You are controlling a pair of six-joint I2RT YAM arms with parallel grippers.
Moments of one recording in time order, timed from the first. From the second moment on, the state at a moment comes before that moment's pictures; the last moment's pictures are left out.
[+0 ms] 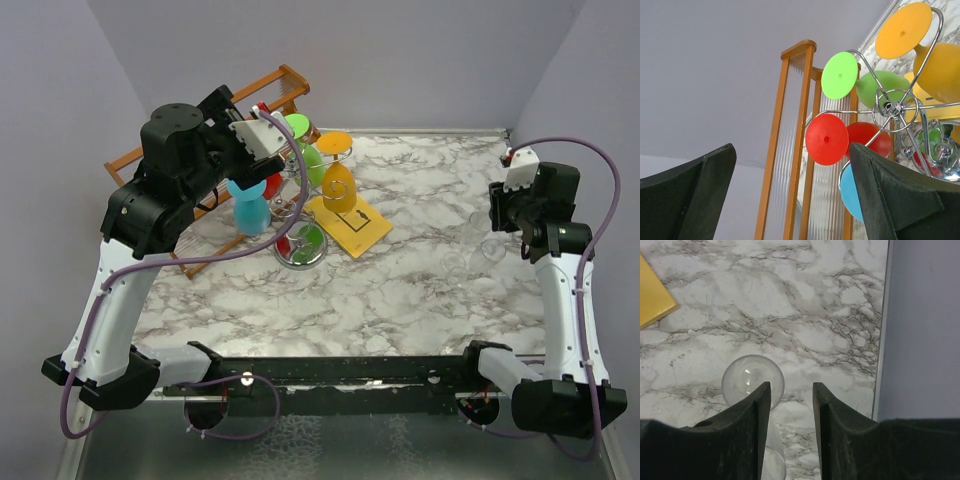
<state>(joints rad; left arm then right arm) -0.51 1.24 1.87 -0.84 -0.04 0.75 -0.16 1.03 1.17 -0.76 -0.09 -0.32</state>
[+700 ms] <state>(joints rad) -0.51 1.26 1.87 -0.84 -0.04 0.75 -0.16 1.19 1.13 -0.75 -0.15 -0.34</state>
